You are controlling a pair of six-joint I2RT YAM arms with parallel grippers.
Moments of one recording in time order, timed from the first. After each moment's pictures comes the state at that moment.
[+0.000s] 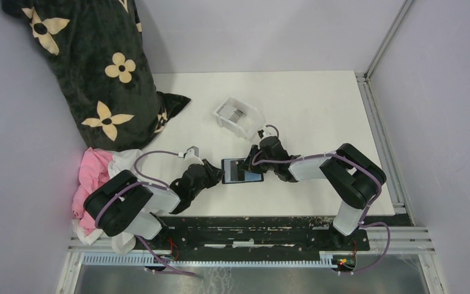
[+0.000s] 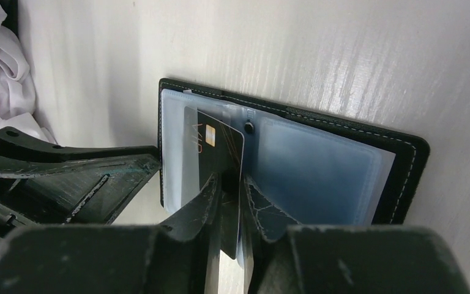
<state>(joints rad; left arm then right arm) -0.72 1.44 0.19 0.75 -0.23 -0.97 0.73 1.76 0.71 0.39 -0.14 0.84</state>
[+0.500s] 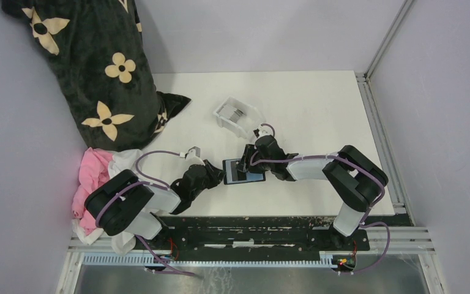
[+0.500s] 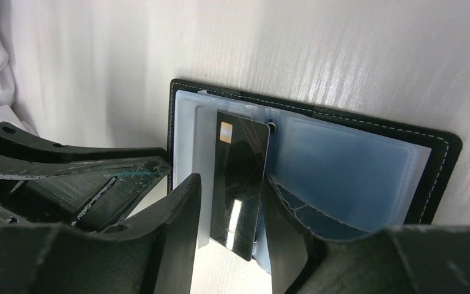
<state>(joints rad) -0.73 1.45 0.19 0.76 -0.23 -0.97 0.77 1.74 0.77 0.28 -0.09 0.79</state>
